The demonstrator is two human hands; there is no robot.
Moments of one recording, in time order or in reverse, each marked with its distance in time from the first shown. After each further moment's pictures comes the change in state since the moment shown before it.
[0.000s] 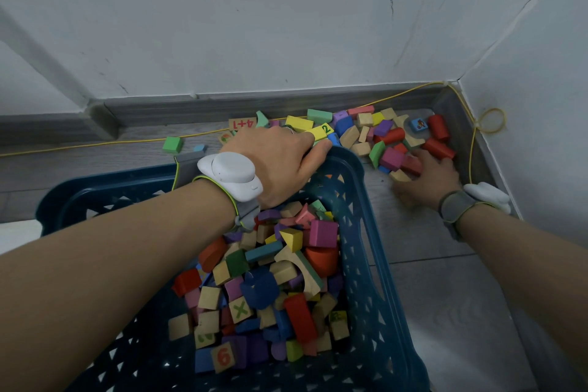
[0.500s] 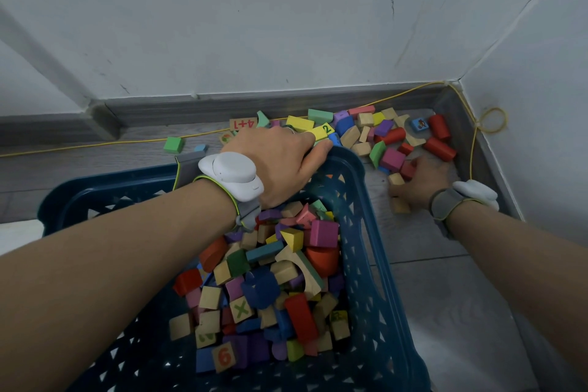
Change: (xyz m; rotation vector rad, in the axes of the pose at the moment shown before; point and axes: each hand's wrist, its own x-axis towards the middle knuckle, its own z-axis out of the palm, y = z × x) left_hand 0.000 0.001 0.000 -0.001 0.007 0.002; right_hand 0.010 -0.005 0.018 -0.058 -0.013 0.053
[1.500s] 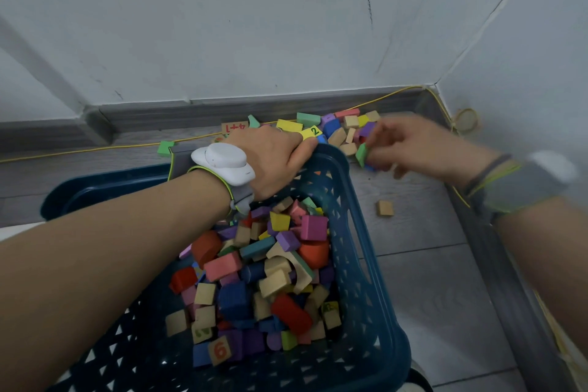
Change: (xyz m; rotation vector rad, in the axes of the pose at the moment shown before) left_hand 0.000 0.000 0.000 -0.069 -0.034 -0.024; right_hand -0.108 -0.078 -0.126 0.329 -0.305 -0.398
